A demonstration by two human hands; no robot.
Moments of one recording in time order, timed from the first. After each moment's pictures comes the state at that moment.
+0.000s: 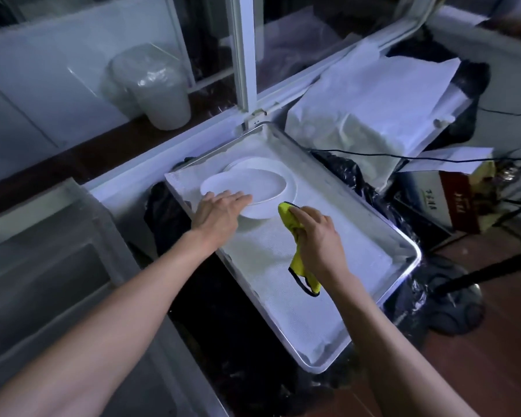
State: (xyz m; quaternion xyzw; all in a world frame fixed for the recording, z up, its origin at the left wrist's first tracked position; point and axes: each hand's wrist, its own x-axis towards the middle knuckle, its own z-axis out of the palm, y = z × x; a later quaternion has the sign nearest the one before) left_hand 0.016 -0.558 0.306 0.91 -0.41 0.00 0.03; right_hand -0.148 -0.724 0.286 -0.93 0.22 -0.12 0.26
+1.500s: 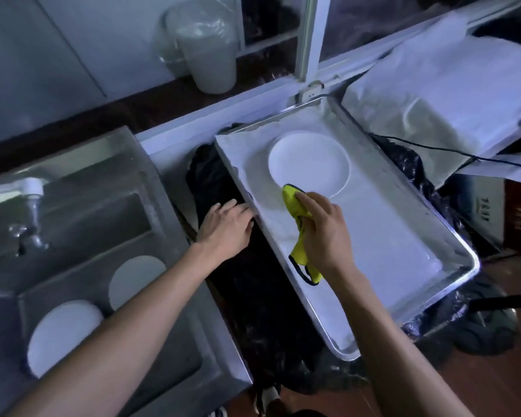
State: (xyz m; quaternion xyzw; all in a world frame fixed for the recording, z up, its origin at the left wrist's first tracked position) left_hand -0.027 -0.463 0.264 0.94 -0.33 -0.02 0.08; right_hand -0.125 -0.656 0.284 -0.92 0.11 -0.15 0.33
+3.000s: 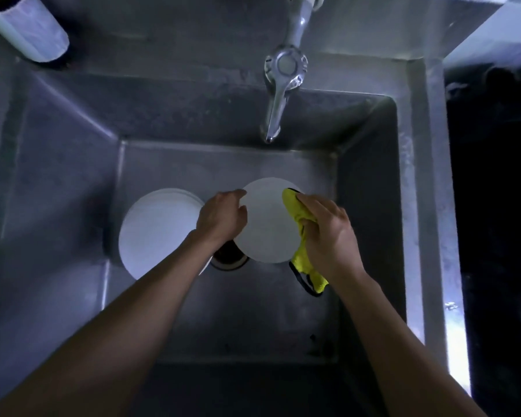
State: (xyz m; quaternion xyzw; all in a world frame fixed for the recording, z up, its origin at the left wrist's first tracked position) left_hand 0.020 -0.013 -0.031 0.93 0.13 -0.19 0.28; right_hand 0.015 -0.231 0.061 -0.94 -0.08 0.14 0.30
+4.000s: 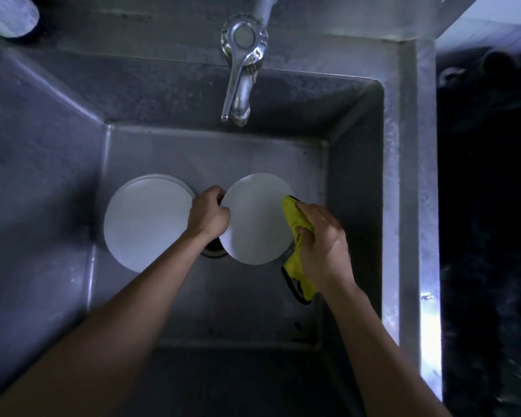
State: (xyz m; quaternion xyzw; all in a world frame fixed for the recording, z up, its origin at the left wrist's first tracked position) left_hand 0.003 -0.034 -0.030 0.85 0.30 -0.19 0.39; right_hand -0.006 -0.264 0.050 -0.92 -0.04 0.17 0.35
